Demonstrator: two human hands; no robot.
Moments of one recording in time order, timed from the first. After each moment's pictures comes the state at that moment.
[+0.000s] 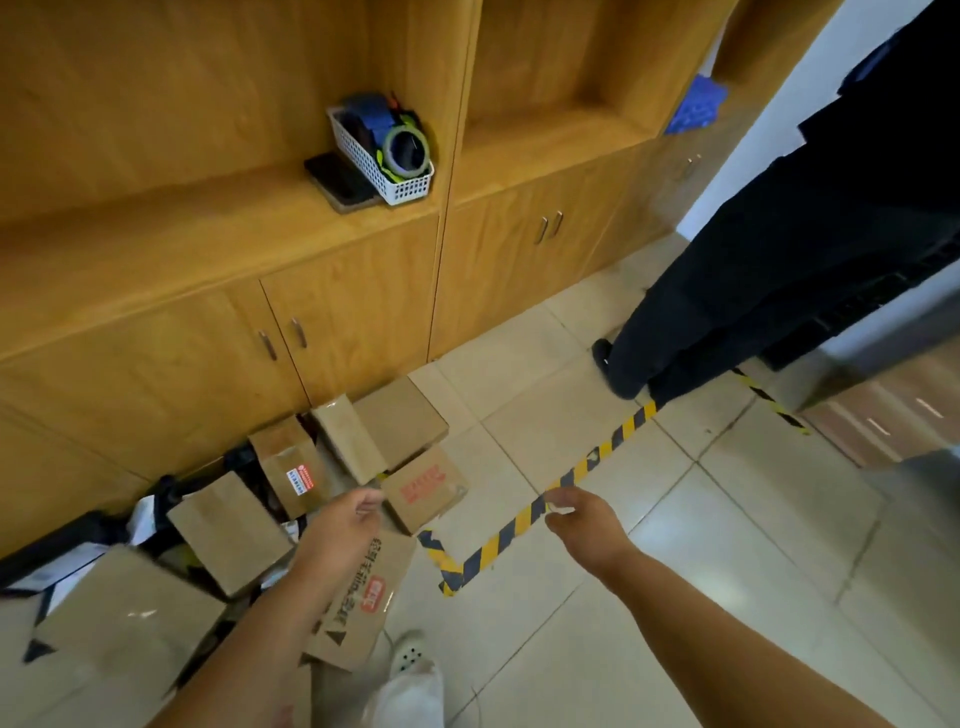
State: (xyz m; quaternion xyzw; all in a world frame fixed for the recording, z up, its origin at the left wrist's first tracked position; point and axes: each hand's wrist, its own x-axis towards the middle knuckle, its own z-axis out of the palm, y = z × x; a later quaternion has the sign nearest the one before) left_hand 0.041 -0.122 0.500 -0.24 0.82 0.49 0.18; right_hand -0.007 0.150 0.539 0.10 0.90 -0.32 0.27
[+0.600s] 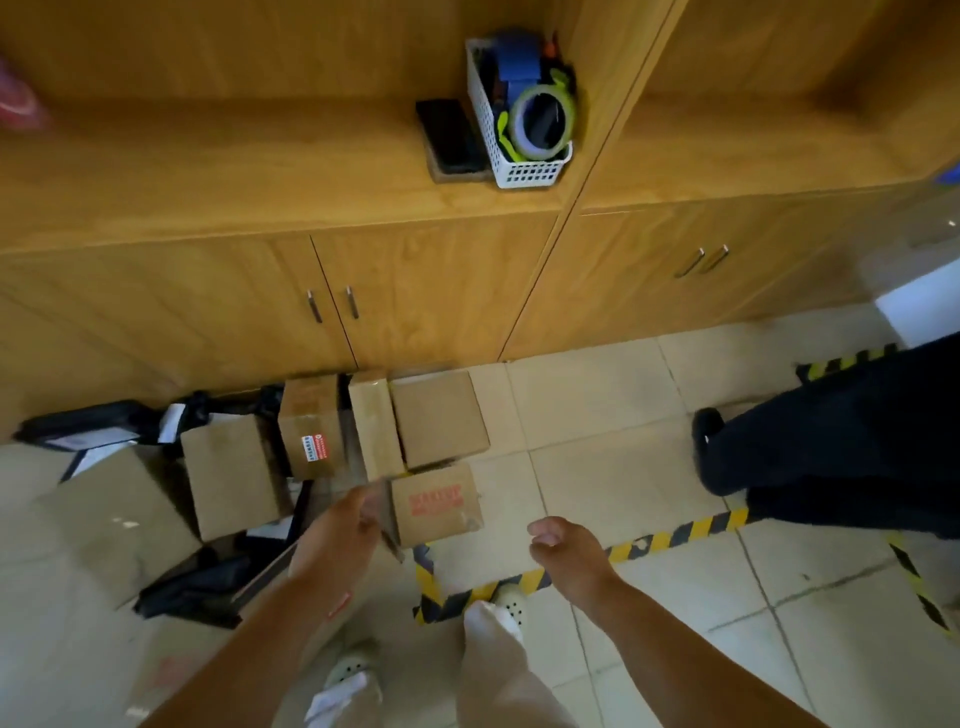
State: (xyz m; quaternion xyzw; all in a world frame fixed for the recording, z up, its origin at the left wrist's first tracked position) left_hand -0.102 -0.094 0.411 -0.41 0.79 0.43 0.17; right_hand -0.233 0.136 0.414 0.00 0.86 -0.25 0.45
